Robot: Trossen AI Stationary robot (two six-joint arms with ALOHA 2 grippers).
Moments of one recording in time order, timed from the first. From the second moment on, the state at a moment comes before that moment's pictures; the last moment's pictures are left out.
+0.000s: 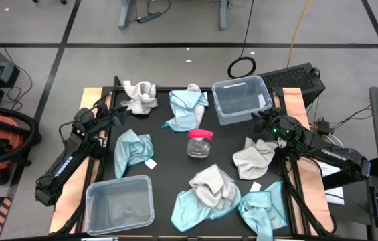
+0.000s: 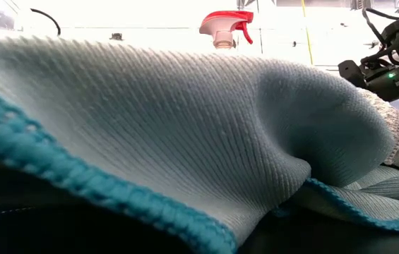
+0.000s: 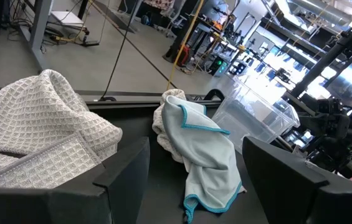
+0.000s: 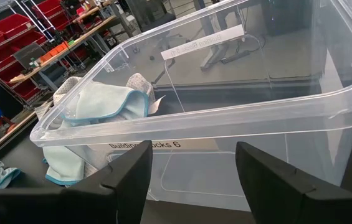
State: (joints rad) left arm 1.04 0.01 0.08 -0.20 0.41 -0.49; right arm -0.45 0.14 0.10 -0.26 0.41 0.62
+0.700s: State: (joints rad) left arm 1.04 0.01 0.08 -0.20 0.41 -0.49; right arm -0.45 0.14 0.10 -0.26 0.41 0.63
